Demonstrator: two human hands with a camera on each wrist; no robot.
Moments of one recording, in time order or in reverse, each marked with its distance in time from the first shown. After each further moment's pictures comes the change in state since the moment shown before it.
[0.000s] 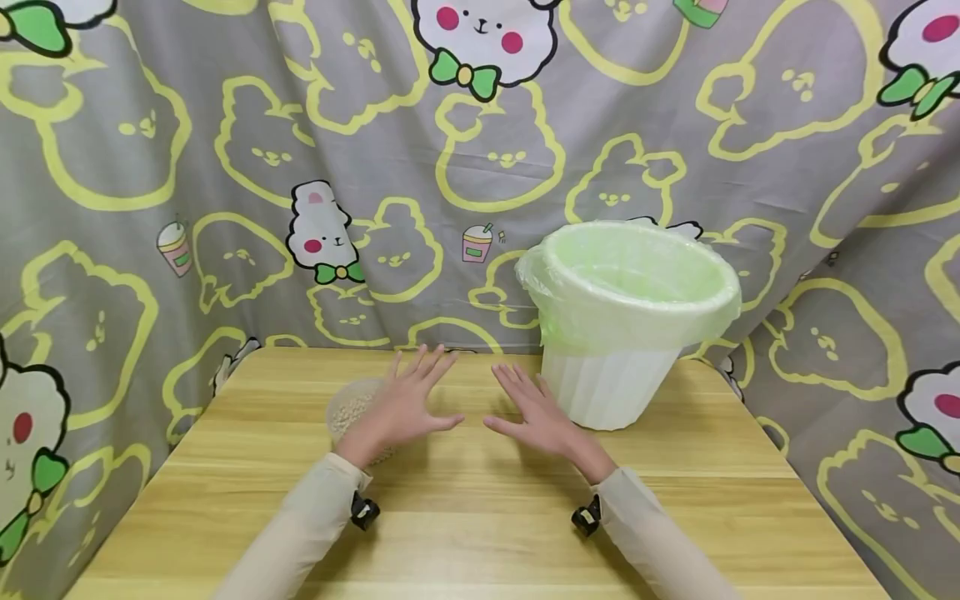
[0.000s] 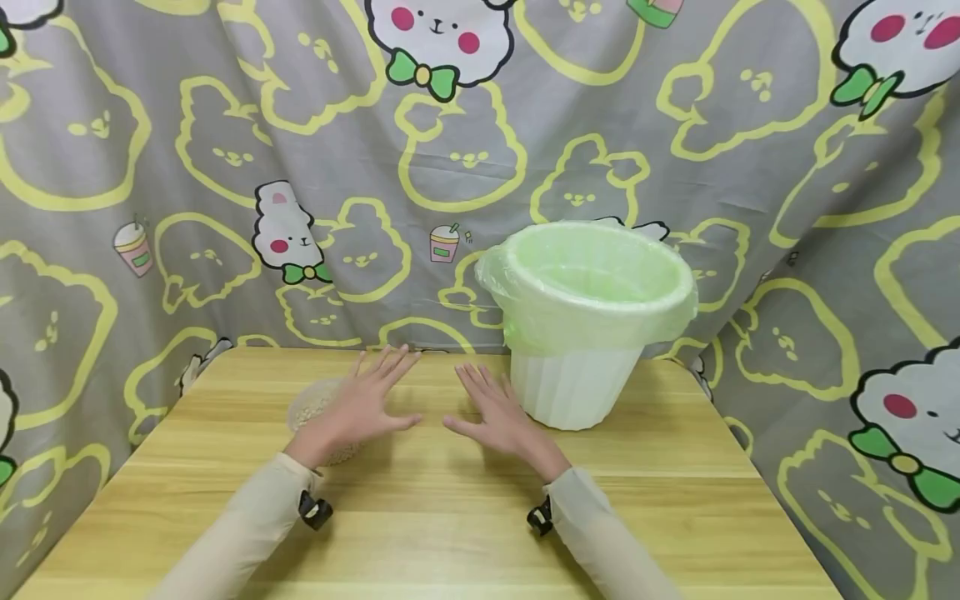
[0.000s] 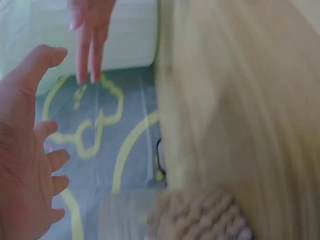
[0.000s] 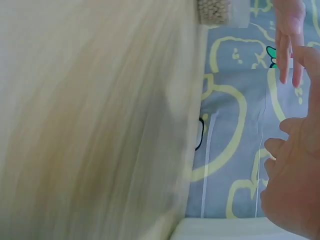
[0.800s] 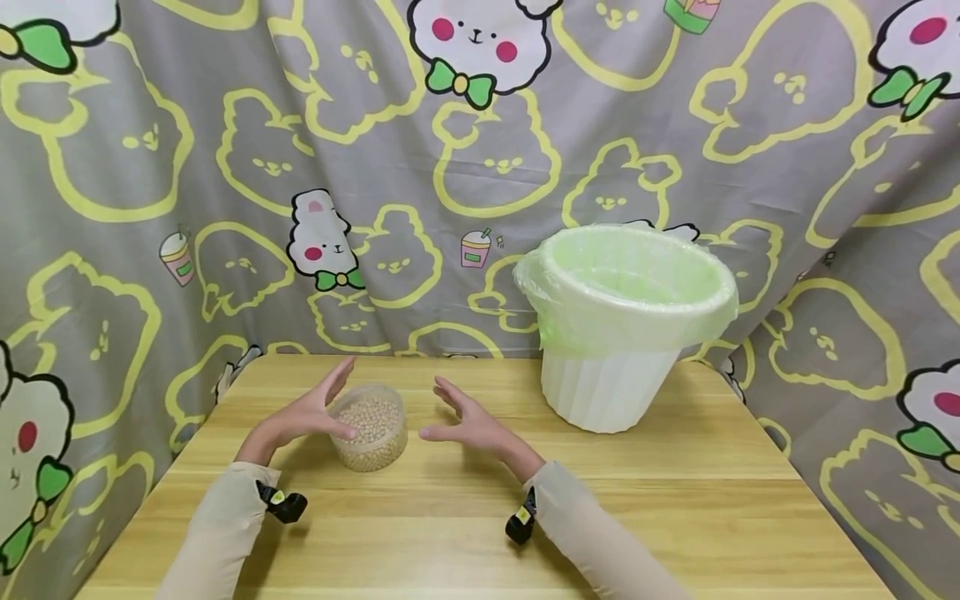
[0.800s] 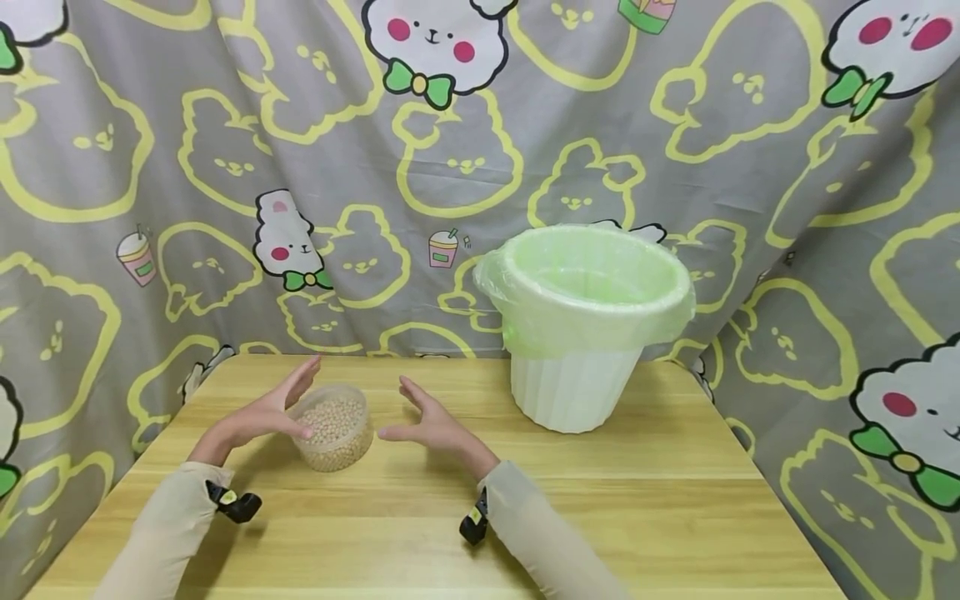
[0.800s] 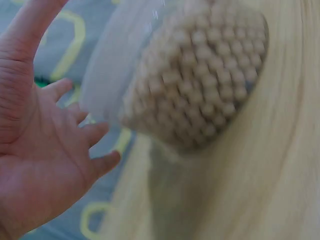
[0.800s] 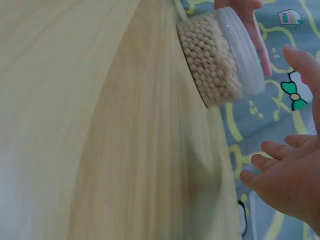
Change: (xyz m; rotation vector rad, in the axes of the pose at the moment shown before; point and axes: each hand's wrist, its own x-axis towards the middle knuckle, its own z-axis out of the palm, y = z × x) left_hand -0.064 -0.145 -0.011 -0.979 -0.219 -0.081; right_hand 0.052 -0.056 0.053 0.827 -0.159 0.070
